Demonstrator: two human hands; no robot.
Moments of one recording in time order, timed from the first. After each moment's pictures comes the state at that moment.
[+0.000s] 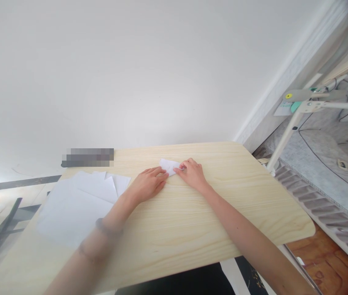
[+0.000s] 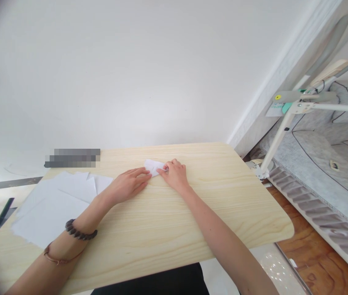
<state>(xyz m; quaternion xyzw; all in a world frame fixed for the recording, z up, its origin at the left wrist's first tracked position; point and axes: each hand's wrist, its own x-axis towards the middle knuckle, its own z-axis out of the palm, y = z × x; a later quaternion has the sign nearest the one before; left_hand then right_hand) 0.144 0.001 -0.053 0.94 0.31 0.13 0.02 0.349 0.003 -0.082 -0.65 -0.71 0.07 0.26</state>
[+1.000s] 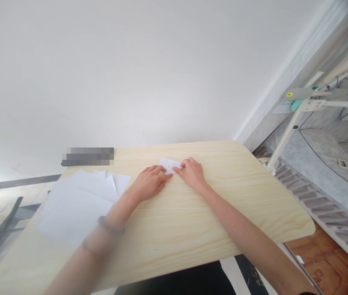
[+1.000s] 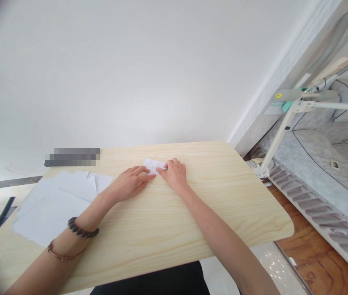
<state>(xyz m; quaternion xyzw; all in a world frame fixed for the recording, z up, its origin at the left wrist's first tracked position) 0.149 0.000 -0.049 0.94 0.32 0.10 0.03 0.345 0.003 -0.084 -0.68 -0.69 0.05 0.25</state>
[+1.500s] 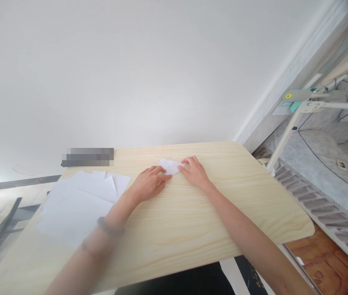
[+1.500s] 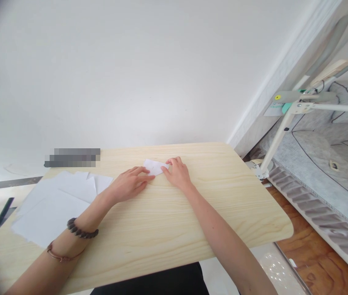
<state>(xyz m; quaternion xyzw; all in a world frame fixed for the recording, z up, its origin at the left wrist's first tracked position) 0.148 -0.002 -0.046 0.93 0.34 0.10 0.04 0.363 0.005 -0.085 -0.63 -0.70 0.09 0.31</state>
